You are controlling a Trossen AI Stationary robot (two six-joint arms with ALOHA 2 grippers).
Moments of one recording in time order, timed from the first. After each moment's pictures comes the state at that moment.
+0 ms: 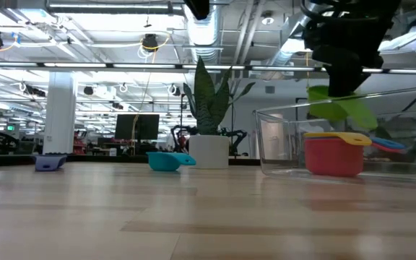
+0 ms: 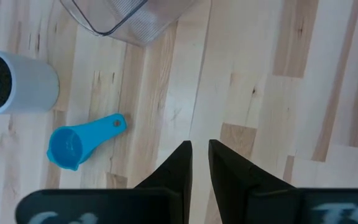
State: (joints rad) left arm -0.43 2.19 2.32 -1.52 -0.38 -0.53; right arm 0.24 1.41 1.00 -1.06 0.58 0.96
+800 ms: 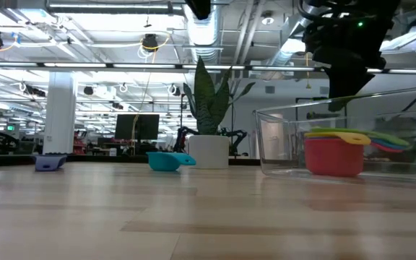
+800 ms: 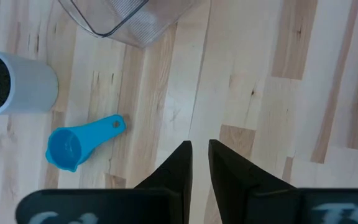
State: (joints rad) left arm -0.42 2.19 2.32 -1.51 -0.38 -0.54; right arm 0.22 1.41 1.00 -1.07 0.55 0.96
